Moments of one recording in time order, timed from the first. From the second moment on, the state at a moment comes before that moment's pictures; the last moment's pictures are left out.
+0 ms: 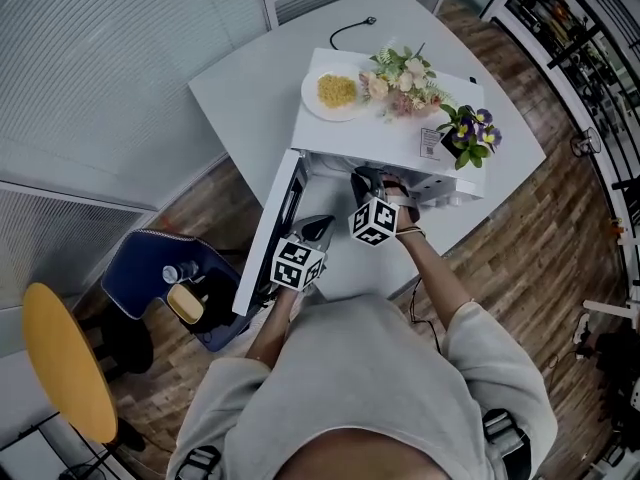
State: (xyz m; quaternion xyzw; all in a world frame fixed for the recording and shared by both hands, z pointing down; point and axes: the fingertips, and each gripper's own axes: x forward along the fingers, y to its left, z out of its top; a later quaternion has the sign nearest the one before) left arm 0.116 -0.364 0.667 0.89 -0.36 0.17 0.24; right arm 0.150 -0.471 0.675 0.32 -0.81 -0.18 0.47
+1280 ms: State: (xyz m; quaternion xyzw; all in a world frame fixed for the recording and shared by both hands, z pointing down) left arm 0.151 -0.363 0.646 0.91 -0.31 0.18 0.20; right arm 0.215 -0.400 0.639 0.48 -0.82 0.04 0.32
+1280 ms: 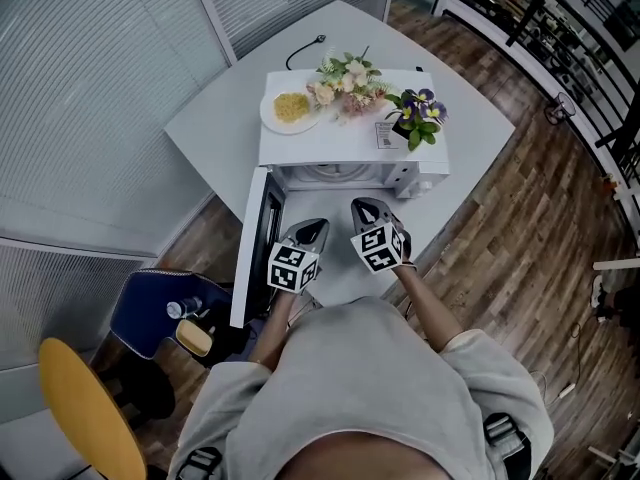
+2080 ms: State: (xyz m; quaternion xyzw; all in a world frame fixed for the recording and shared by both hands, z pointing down) left arm 0.163 -0.368 0.646 0.92 -0.30 0.19 0.19; right arm 0.286 -0.352 0.632 0.57 -0.77 0.11 0.25
